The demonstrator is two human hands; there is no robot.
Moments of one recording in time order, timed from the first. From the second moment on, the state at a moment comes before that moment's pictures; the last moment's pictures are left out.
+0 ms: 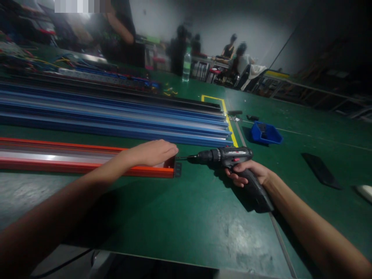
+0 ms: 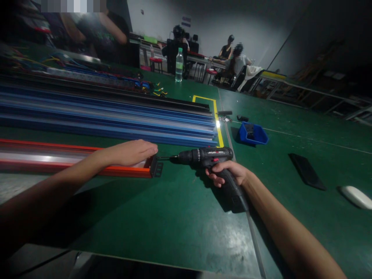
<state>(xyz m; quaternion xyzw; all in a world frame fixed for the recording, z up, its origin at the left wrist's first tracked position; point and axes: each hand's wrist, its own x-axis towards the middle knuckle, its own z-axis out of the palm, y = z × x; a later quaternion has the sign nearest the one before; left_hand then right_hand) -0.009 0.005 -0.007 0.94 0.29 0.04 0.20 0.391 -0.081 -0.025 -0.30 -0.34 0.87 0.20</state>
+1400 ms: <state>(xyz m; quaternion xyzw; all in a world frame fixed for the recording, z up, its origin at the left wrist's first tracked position) -0.009 0.005 -0.007 0.95 0.27 0.04 0.16 0.392 -0.083 -0.024 -0.33 -0.34 0.86 0.21</state>
